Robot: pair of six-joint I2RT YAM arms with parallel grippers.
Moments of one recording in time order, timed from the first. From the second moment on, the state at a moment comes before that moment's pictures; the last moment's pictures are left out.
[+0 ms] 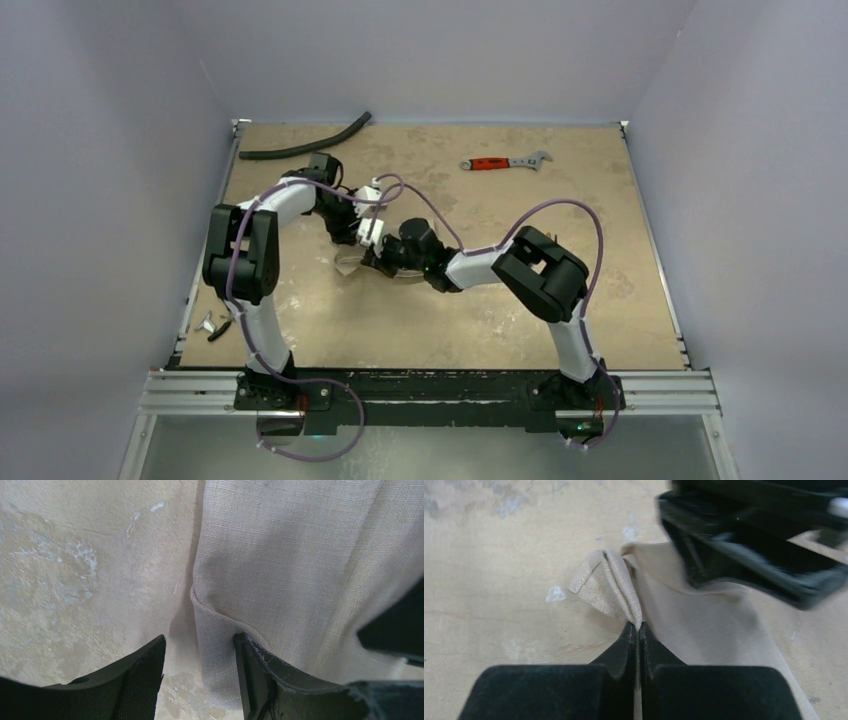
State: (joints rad) left arm -0.17 1.93 1.31 -0.65 0.42 1.03; right arm 0.93 2.06 1.07 0.64 -0.34 -0.25
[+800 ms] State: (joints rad) left arm -0.09 1.88 1.22 -0.67 0.54 1.03; right arm 0.80 2.17 1.30 0.41 -0.45 0.03
